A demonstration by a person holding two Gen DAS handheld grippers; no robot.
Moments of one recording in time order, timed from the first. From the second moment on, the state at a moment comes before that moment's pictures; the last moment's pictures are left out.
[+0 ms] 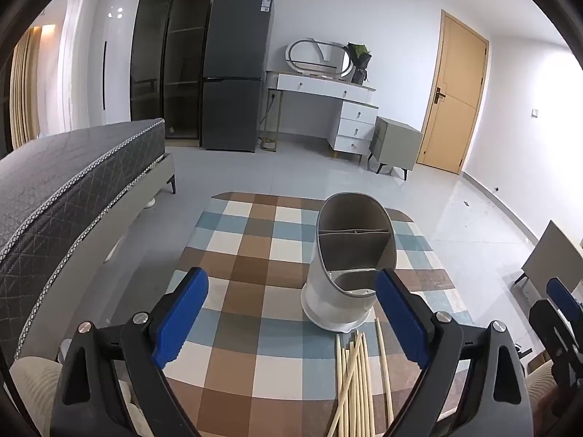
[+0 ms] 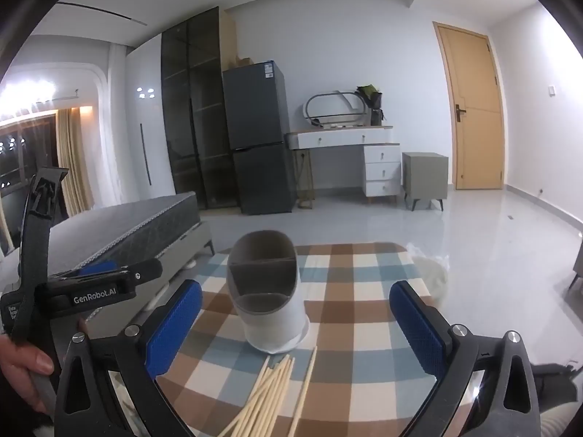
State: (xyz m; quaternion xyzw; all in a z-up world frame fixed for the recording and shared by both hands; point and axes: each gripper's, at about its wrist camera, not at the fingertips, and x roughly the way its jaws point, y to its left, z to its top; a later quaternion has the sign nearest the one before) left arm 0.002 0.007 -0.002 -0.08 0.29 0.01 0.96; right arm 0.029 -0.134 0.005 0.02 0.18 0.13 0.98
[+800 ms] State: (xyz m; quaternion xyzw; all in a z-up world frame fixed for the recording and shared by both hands) left arm 0.002 0.006 -0.004 -0.08 0.30 0.00 0.95; right arm 0.030 -0.136 0.003 0.02 0.19 0.12 0.97
